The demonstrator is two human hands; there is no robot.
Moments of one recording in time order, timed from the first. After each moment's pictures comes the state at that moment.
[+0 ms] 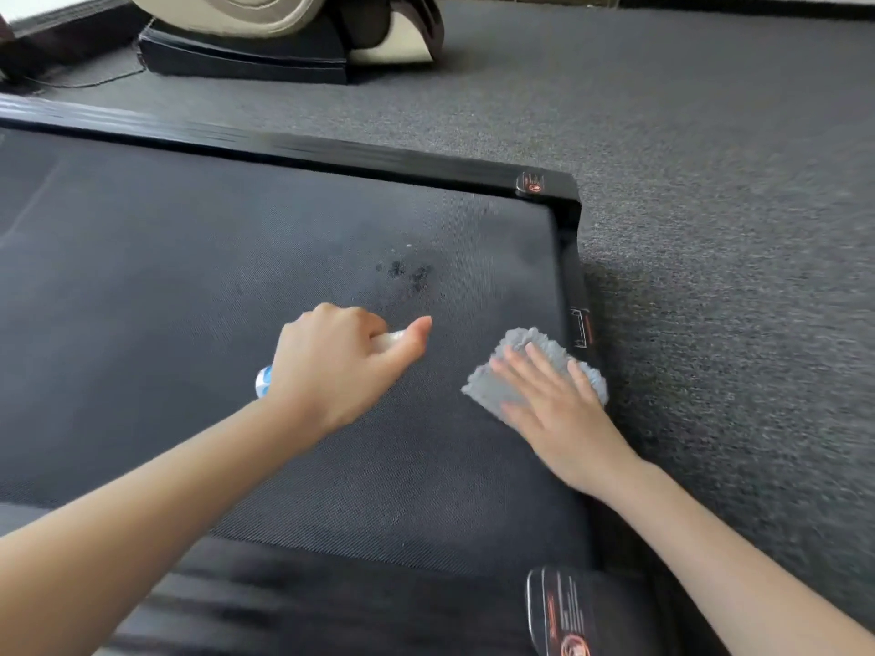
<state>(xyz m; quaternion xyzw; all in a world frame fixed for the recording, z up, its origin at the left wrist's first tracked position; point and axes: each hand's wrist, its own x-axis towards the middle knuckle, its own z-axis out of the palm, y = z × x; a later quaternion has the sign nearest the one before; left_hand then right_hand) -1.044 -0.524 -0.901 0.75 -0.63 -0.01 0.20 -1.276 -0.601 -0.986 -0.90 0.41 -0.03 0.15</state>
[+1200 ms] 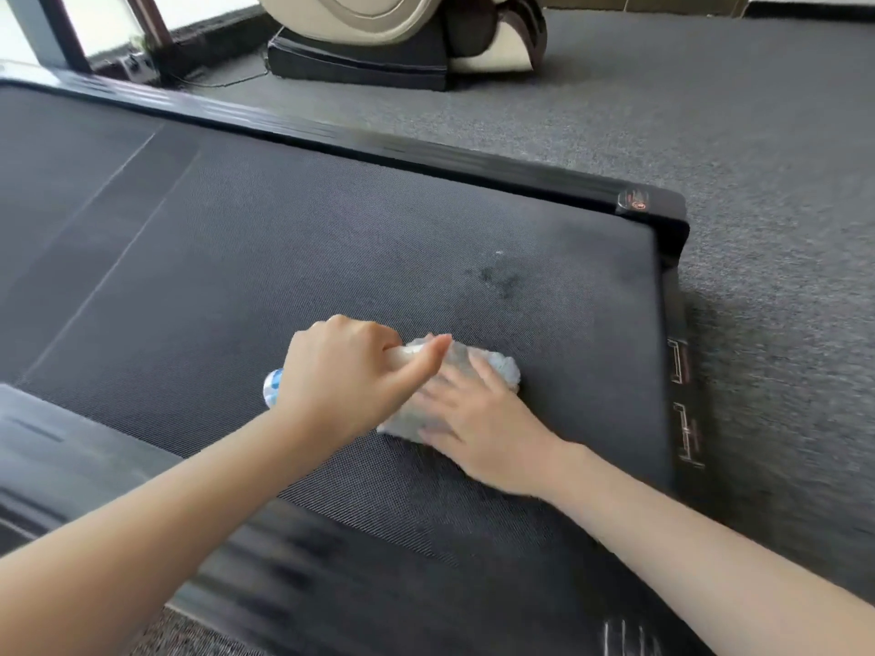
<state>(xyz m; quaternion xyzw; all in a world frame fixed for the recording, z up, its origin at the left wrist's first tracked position) -1.010 -0.476 -0.897 0.81 -0.57 0.04 0.17 -1.150 -0.578 -0.991 -0.99 0.11 -0.05 0.10</state>
